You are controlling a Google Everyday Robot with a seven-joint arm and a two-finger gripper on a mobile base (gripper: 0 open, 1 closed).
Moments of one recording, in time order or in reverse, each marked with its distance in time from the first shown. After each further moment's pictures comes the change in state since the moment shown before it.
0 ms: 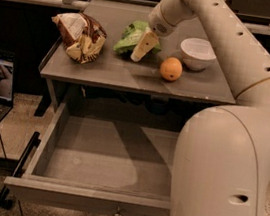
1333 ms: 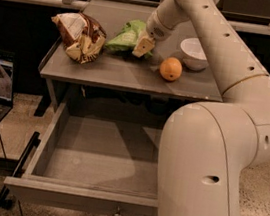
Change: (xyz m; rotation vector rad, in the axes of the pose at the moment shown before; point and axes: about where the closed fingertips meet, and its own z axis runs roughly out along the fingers) arm 0.012 0.010 0.025 -0.093 0.056 0.032
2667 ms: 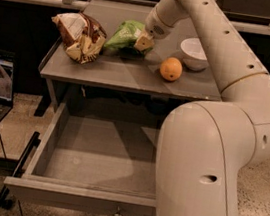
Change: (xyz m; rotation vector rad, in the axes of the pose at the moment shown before) arm -0.007 0.005 -0.010 -0.018 0.001 -0.038
